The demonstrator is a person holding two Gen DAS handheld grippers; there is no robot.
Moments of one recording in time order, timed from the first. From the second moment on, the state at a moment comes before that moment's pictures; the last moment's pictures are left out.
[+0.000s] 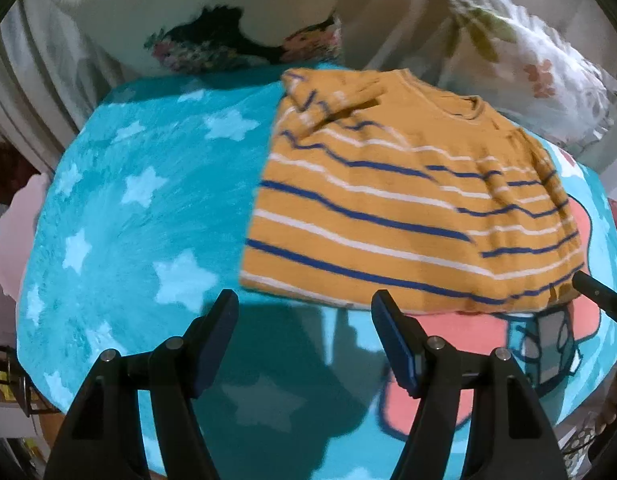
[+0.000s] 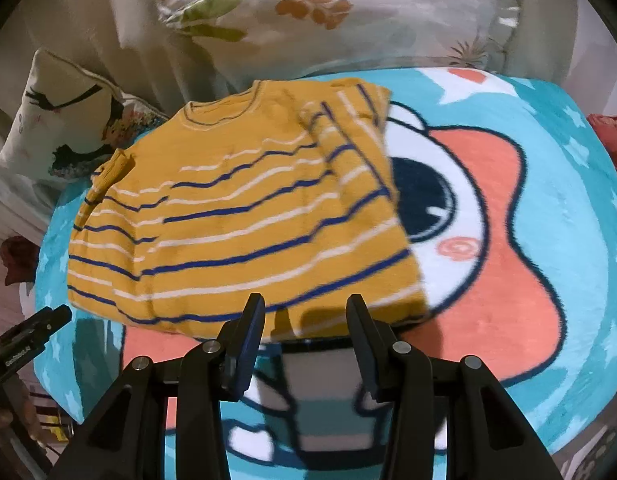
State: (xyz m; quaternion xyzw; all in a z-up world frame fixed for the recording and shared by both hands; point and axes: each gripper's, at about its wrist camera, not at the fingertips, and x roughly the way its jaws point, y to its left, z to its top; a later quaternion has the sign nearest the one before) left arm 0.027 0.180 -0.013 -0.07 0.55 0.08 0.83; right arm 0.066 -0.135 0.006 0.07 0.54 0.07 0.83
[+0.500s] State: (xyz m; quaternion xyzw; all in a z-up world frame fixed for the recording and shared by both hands) left arm 0.058 0.239 -0.060 -0.08 0.57 0.09 0.81; right arm 0.067 -0.073 -0.010 0.04 0.57 0.07 0.82
